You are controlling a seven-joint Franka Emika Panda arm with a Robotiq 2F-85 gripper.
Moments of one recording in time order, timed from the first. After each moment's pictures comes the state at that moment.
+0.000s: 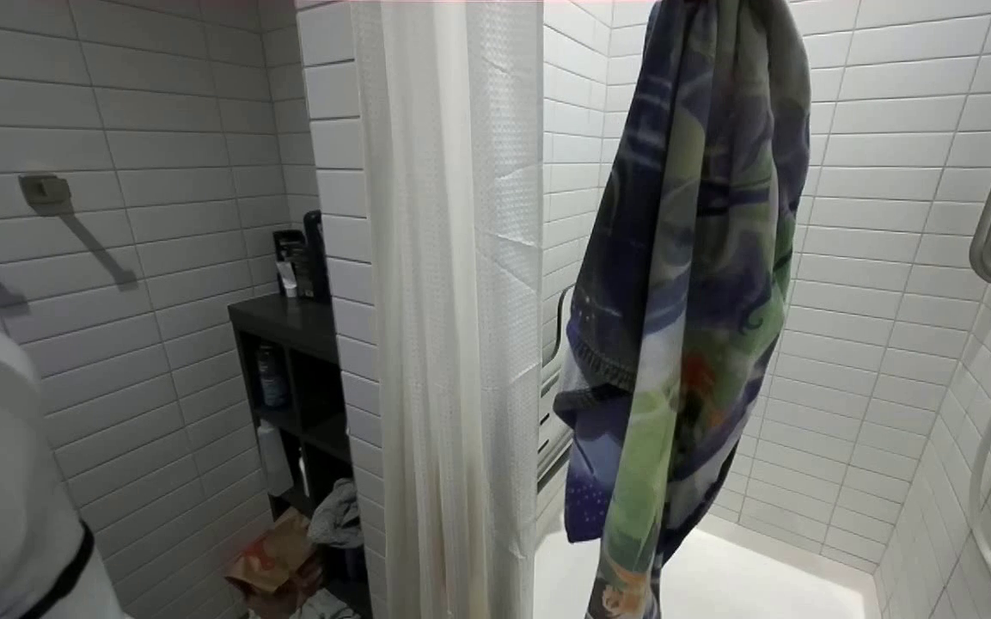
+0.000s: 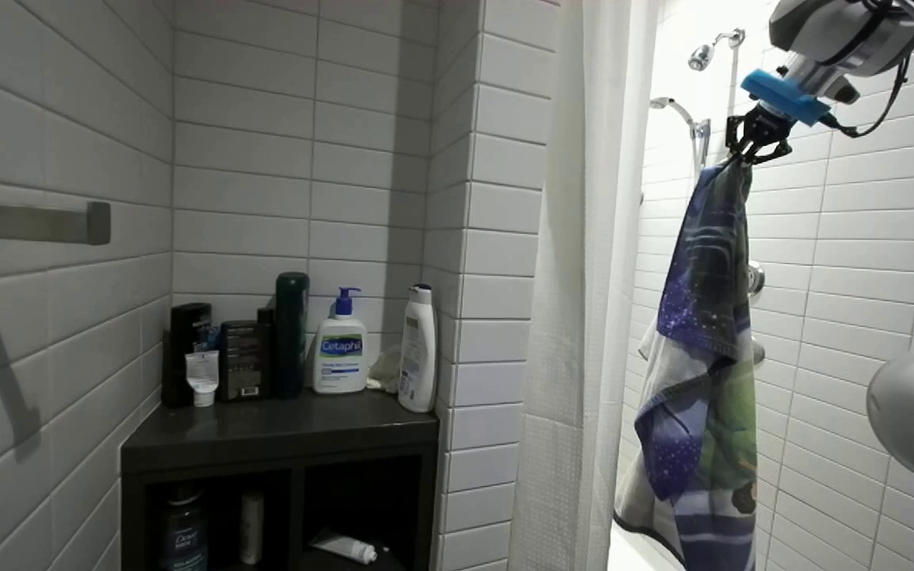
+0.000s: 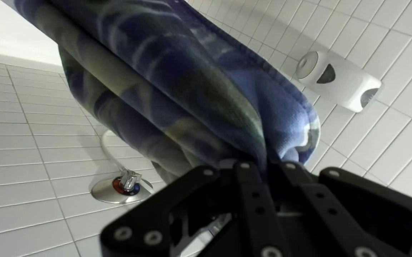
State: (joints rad) arm -0.42 -0.39 -0.31 -1.85 0.23 2.16 0.54
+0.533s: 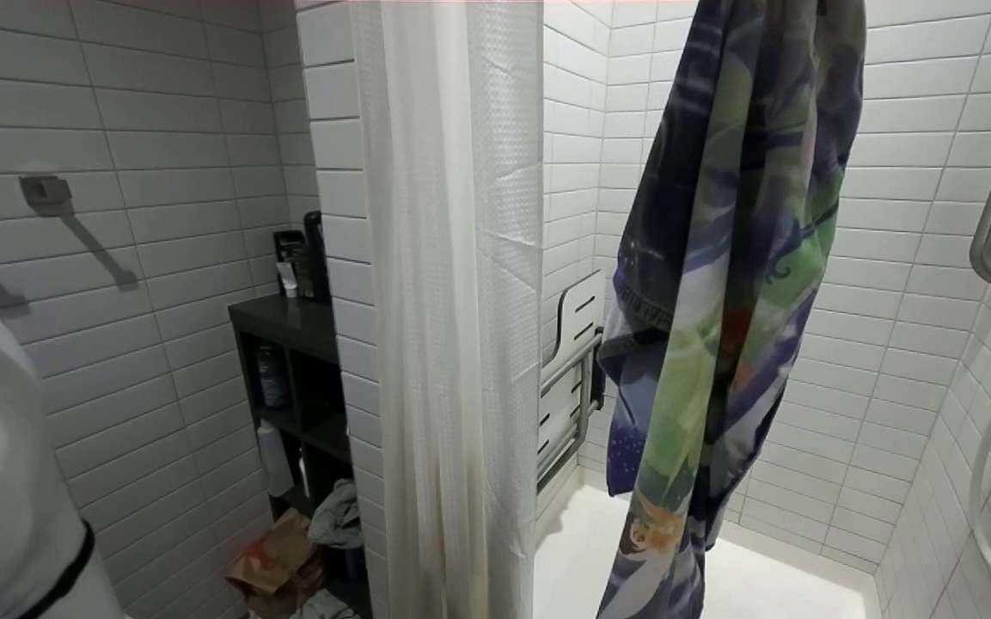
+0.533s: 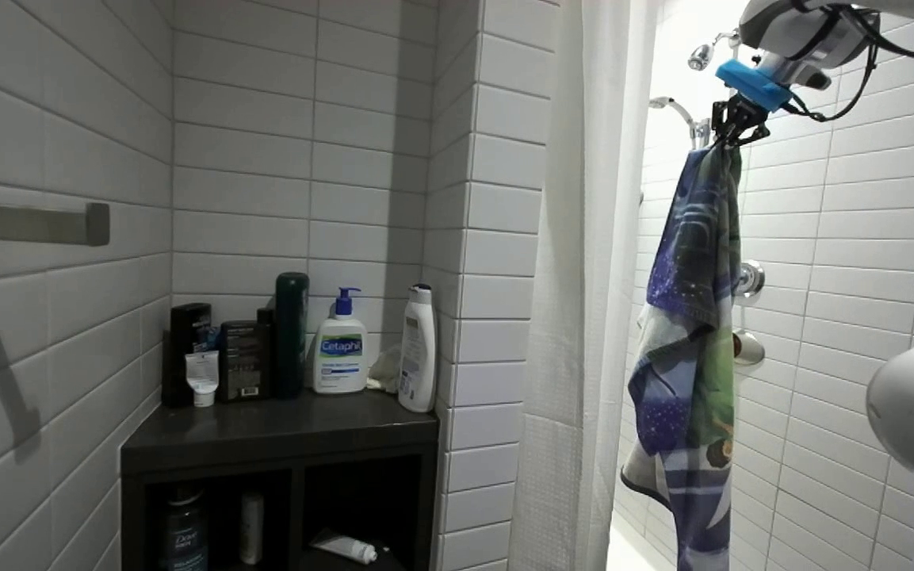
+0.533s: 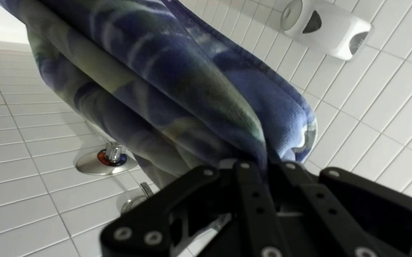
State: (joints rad) arm -0.41 -0.17 -0.32 -1.55 0.24 2.16 0.67
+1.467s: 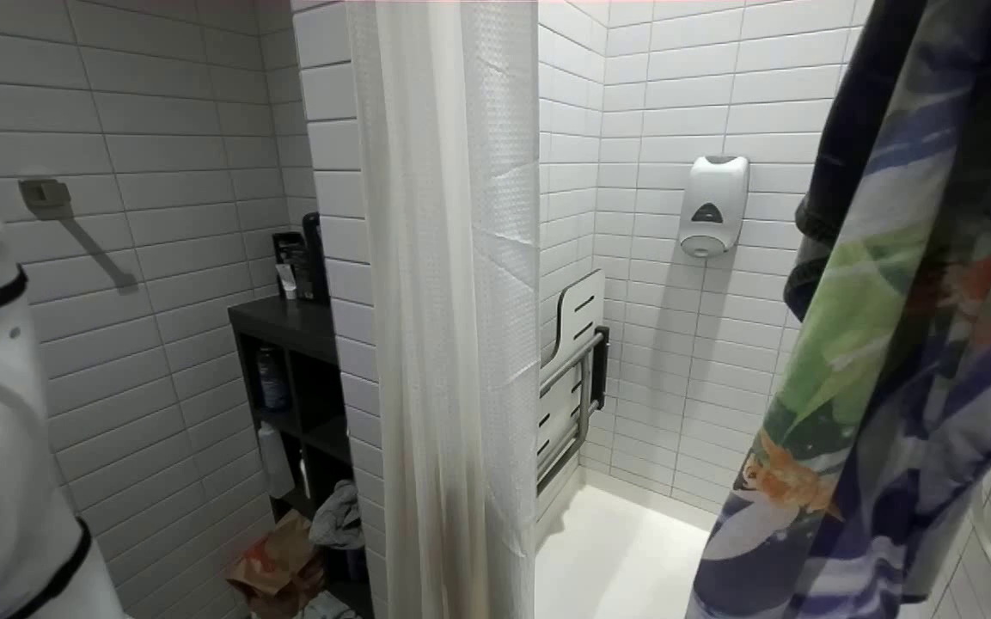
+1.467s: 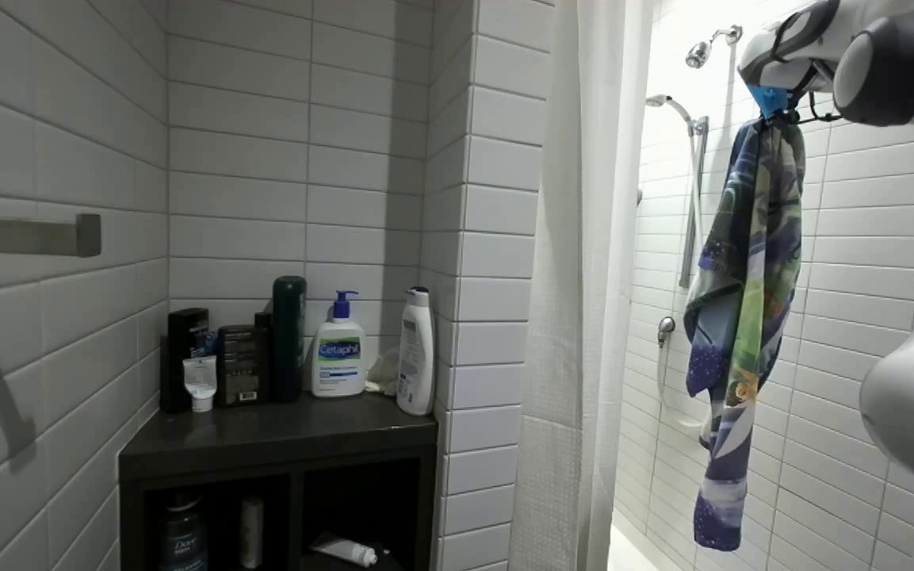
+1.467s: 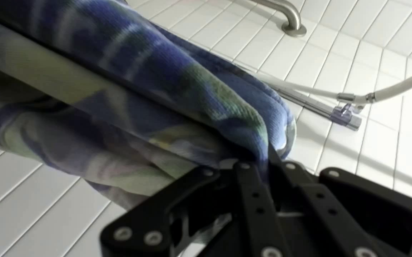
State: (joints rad) arm -0.47 0.10 -0.46 -1.28 0.21 2.58 0.99
